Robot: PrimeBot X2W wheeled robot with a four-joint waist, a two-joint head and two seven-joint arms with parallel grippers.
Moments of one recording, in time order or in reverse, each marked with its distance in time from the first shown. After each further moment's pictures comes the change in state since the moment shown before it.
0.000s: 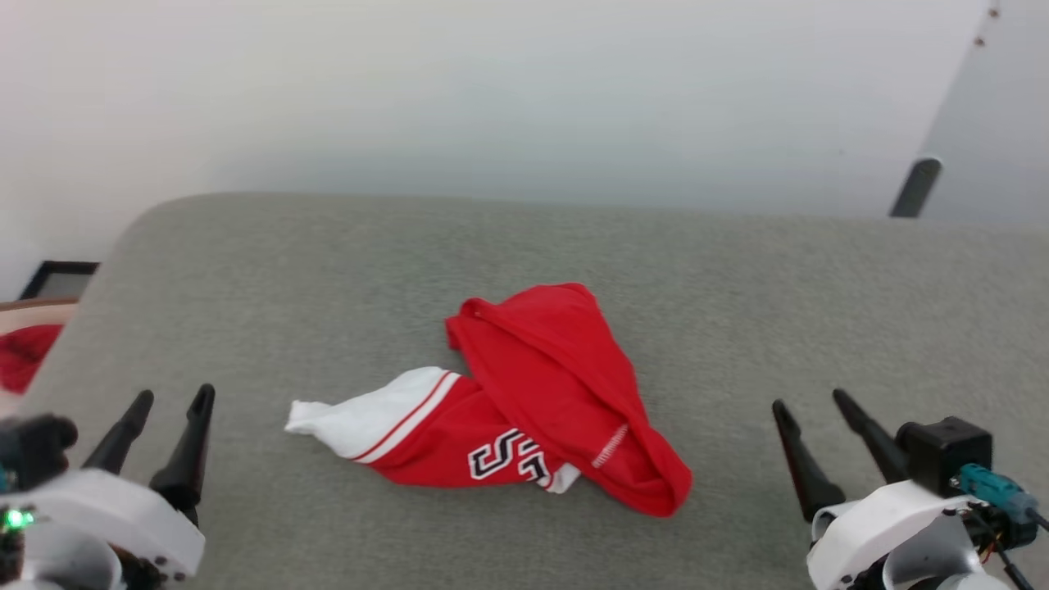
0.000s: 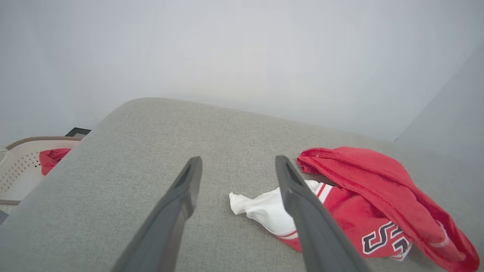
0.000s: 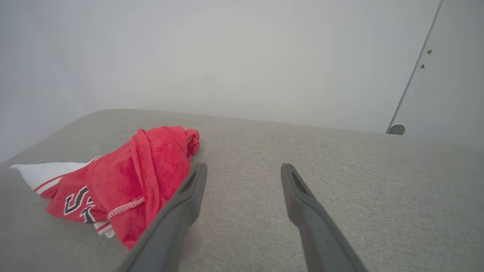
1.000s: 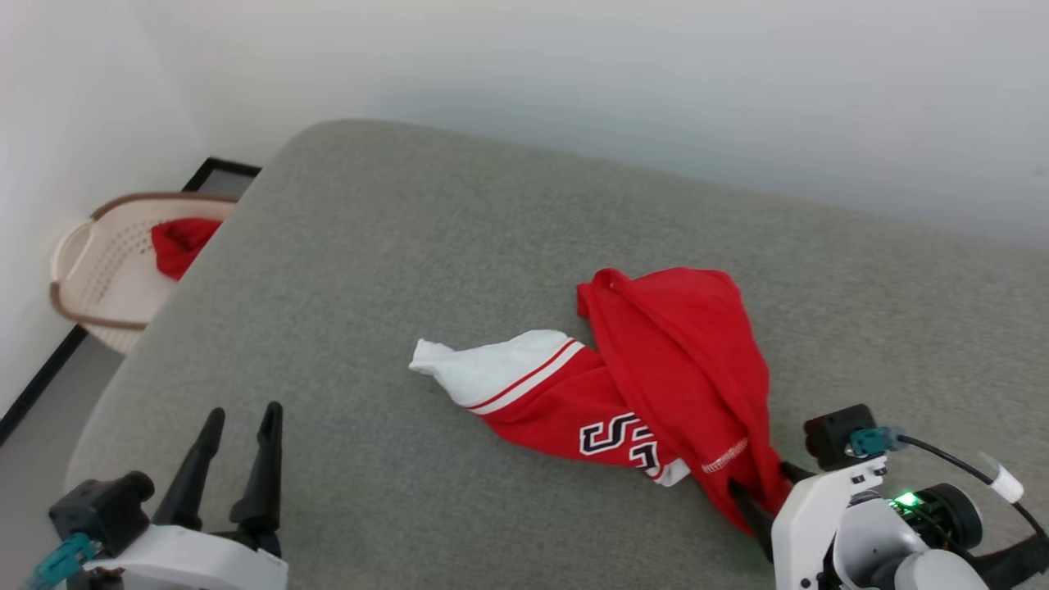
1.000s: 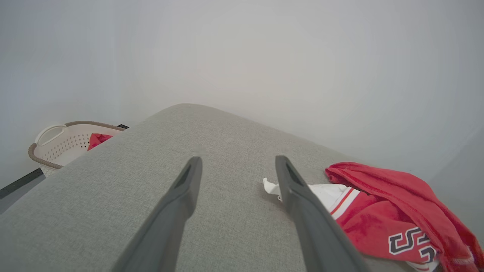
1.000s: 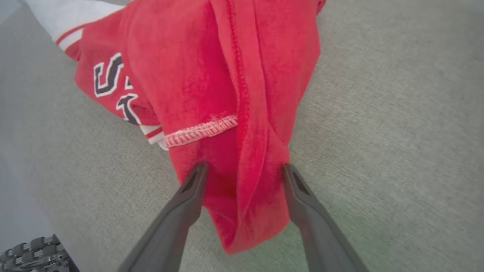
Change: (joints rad) left arm 0.022 -0.194 -0.051 0.112 0.093 -0.095 -0.319; right arm -0.076 -0.038 0.114 0.106 0.025 0.000 0.453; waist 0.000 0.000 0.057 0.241
